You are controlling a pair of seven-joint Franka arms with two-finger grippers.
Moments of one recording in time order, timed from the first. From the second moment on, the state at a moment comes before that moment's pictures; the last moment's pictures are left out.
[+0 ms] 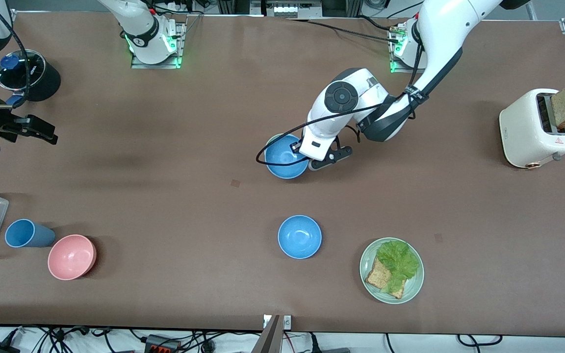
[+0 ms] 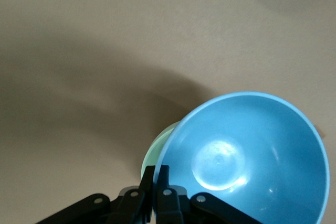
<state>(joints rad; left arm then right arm) 0.00 0.60 -0.79 -1.83 0.28 2.29 -1.35 0.00 0.05 -0.04 -1.68 -0.03 1.72 -0.01</state>
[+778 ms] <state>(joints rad) -0.05 0.60 -0.79 -1.89 0.33 2.29 -1.46 0.00 0.05 -0.04 -1.68 -0.03 1.71 -0.01</state>
